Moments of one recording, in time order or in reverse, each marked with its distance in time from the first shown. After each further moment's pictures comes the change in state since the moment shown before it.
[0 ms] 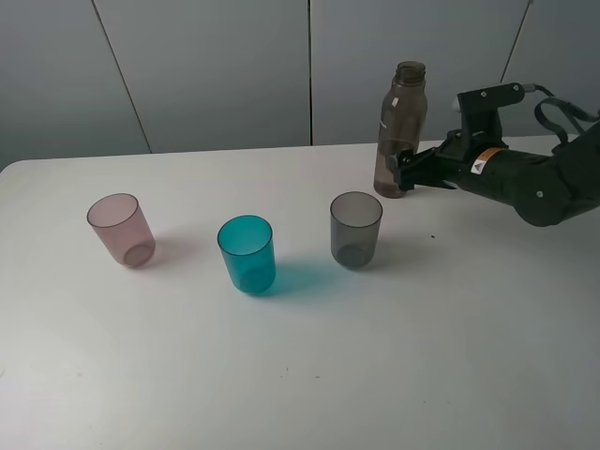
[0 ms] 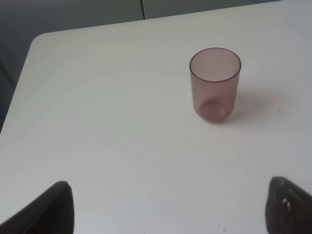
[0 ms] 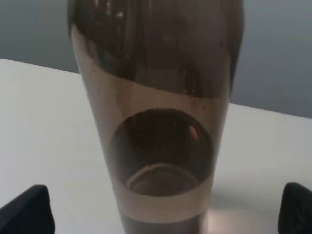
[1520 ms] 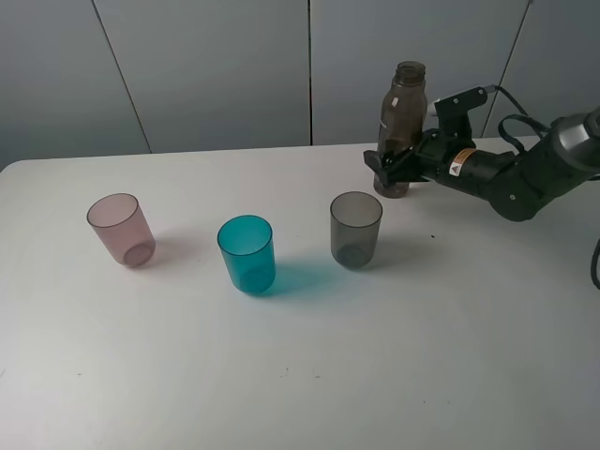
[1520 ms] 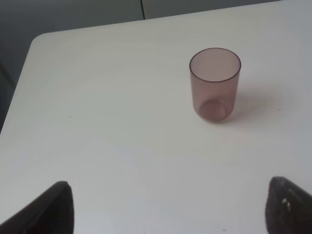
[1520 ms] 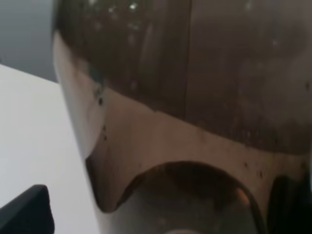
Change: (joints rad) left arm 0.000 0.000 0.000 0.000 0.000 0.000; right arm -0.055 0.250 -0.234 -0.259 -0.158 0.090
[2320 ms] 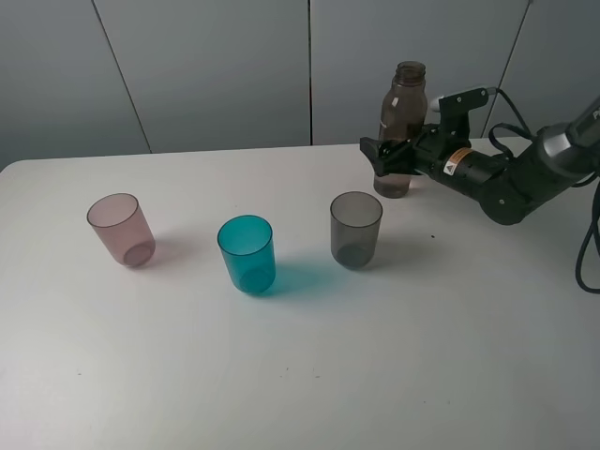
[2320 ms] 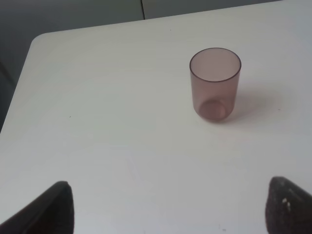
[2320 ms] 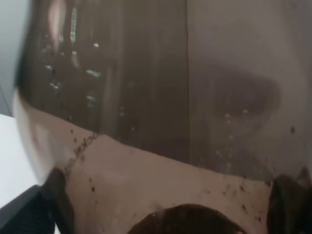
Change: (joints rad) left arm 0.000 0.000 0.000 0.000 0.000 0.000; right arm 0.000 0.063 -0.044 0.025 -0.127 0.048
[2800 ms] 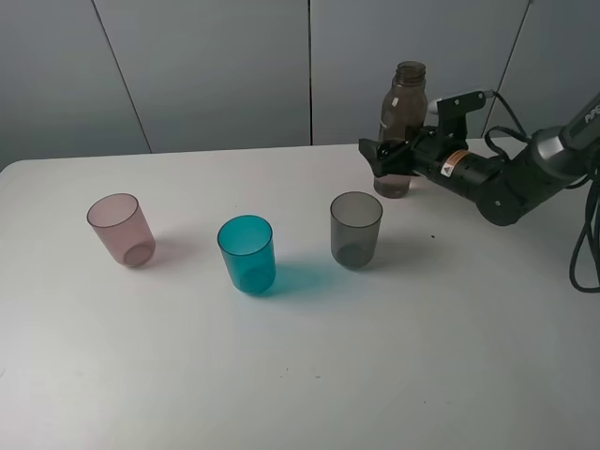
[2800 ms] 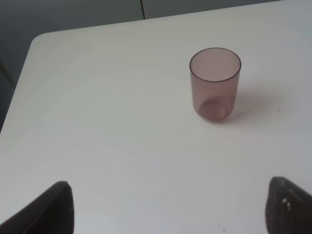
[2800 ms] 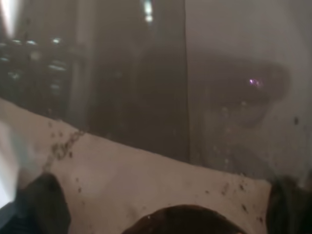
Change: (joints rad) left arm 0.000 0.000 0.000 0.000 0.000 0.000; right arm 0.000 0.029 -0.030 0.000 -0.007 0.014
